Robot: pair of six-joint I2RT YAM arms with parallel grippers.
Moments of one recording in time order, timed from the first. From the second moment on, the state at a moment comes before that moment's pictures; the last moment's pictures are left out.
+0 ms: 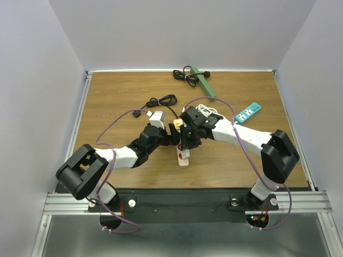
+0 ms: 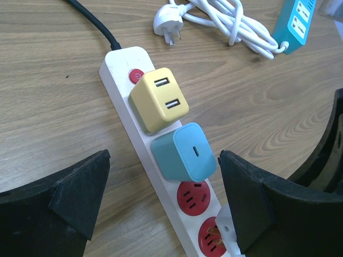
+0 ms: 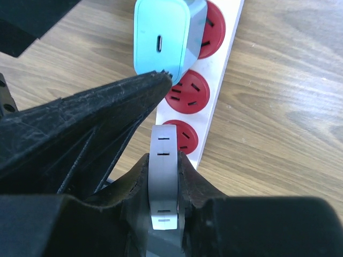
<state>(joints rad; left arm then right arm) -0.73 1.44 0.49 0.60 -0.10 -0.56 0.81 1.66 1.23 -0.66 -0.10 0.64</state>
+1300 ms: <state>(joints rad) -0.62 1.26 0.48 0.54 -0.11 -0.60 0.92 1.77 1.36 -0.79 0.10 0.66</state>
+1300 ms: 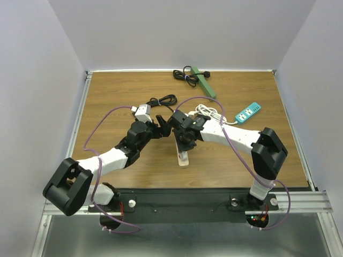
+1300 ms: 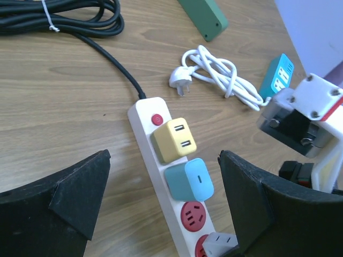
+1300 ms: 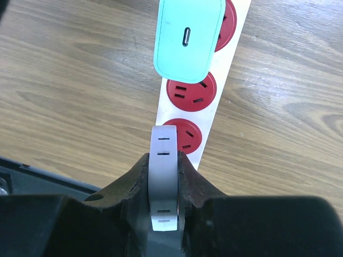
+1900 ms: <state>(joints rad) -0.59 1.24 0.45 0.50 -0.10 -0.60 0.93 1.77 1.37 -0.81 0.15 0.69</state>
